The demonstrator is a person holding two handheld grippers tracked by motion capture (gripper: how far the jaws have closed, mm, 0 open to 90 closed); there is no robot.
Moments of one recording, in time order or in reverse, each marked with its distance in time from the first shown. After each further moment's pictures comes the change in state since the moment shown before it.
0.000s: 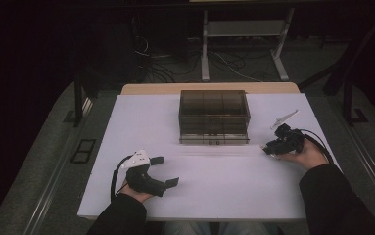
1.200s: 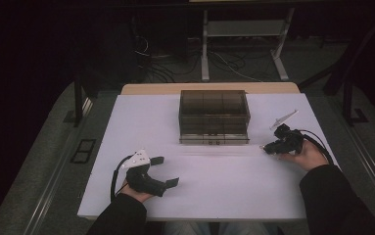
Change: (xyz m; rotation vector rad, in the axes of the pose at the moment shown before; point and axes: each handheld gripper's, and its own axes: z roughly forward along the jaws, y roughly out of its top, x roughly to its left) left arm 0.000 0.000 0.000 0.002 0.004 -0.002; right arm 0.003 0.001 -0.001 0.015 0.003 0.019
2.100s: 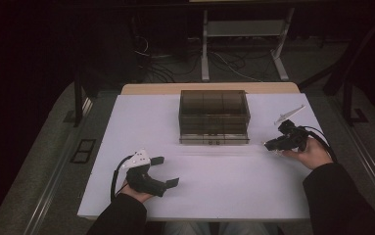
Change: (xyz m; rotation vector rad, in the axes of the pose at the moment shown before) left arm 0.000 0.000 0.000 0.001 0.000 0.001; right arm 0.002 0.006 -0.022 -0.054 0.036 0.031
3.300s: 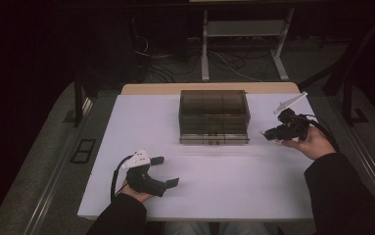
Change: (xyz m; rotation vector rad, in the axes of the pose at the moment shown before) left arm 0.000 0.000 0.000 -0.001 -0.001 -0.003; right arm 0.010 0.033 -0.031 -0.033 -0.028 -0.059
